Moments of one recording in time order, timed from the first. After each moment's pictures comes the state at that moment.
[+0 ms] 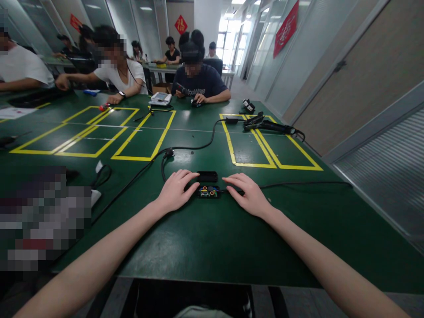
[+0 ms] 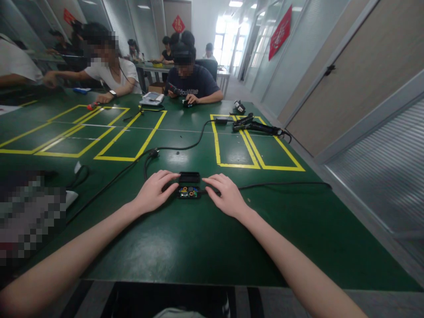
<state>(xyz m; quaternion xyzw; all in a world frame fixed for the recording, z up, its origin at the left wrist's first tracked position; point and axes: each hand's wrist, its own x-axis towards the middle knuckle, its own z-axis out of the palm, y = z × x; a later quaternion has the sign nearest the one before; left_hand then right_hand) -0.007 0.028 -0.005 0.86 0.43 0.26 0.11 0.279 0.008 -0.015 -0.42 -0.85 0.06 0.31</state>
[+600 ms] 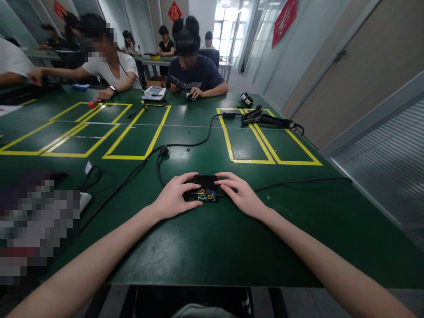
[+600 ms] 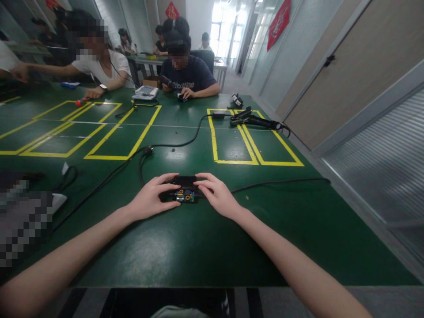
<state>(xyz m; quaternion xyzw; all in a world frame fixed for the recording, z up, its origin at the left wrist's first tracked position) -0.009 0.020 -0.014 0.88 0.36 0.27 0.17 0.266 0.005 -0.021 -0.41 -0.80 0.25 0.37</state>
